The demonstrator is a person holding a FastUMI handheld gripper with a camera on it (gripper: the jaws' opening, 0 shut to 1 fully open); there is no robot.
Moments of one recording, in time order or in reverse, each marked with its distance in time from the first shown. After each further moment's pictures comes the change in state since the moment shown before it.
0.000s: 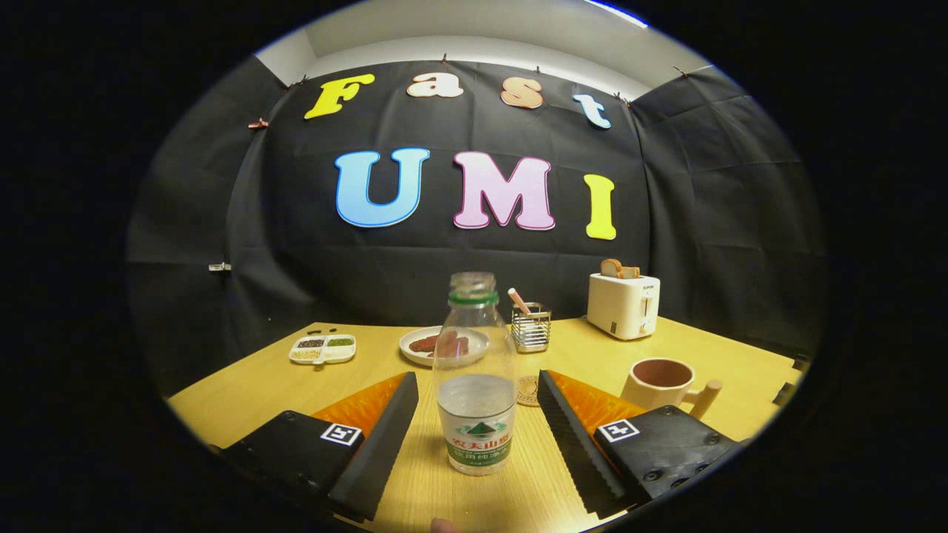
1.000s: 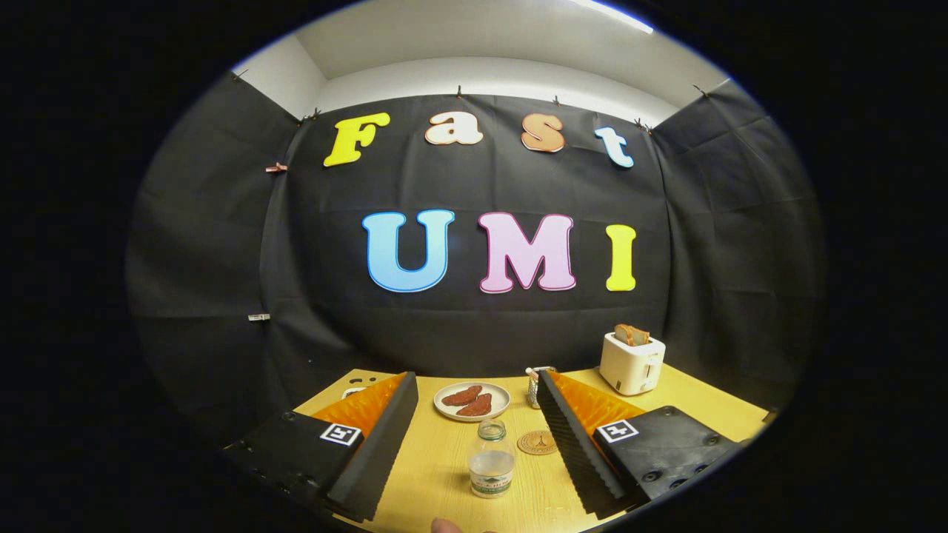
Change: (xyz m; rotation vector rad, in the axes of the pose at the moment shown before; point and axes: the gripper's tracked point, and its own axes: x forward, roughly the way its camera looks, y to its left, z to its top) arm -0.061 0.006 0.181 0.023 -0.081 0.093
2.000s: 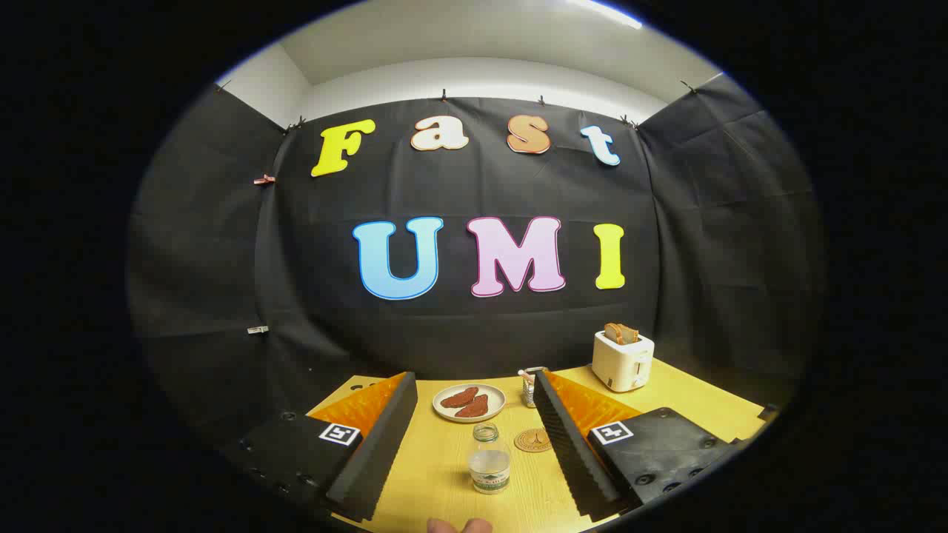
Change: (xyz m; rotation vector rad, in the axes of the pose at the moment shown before) arm -0.015 -0.007 0.036 0.040 0.006 -0.018
